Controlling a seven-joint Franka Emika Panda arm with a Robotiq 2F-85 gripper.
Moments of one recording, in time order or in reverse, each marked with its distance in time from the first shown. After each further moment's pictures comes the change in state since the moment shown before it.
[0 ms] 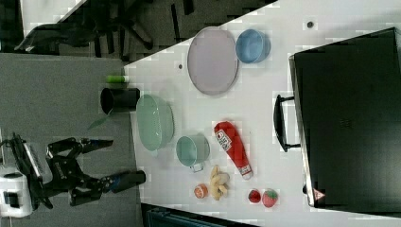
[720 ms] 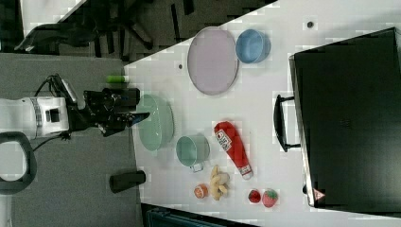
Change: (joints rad) arm 0.012 0.344 0.057 0.146 -0.001 0.121 -0.003
